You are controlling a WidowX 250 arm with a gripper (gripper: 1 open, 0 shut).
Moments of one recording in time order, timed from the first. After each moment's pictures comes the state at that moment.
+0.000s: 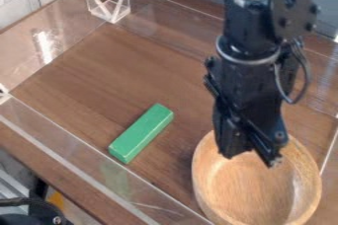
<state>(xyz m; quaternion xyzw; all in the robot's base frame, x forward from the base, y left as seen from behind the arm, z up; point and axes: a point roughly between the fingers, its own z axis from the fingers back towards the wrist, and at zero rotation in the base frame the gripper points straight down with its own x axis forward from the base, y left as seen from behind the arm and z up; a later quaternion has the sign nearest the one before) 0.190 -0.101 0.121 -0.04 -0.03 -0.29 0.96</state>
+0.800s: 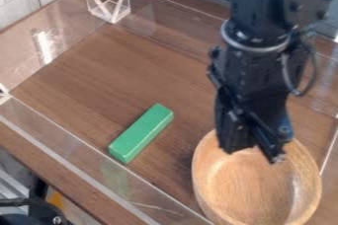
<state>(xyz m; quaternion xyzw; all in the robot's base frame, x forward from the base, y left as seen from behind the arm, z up) 0.180 -0.111 0.133 -0.03 -0.01 -0.32 0.95</state>
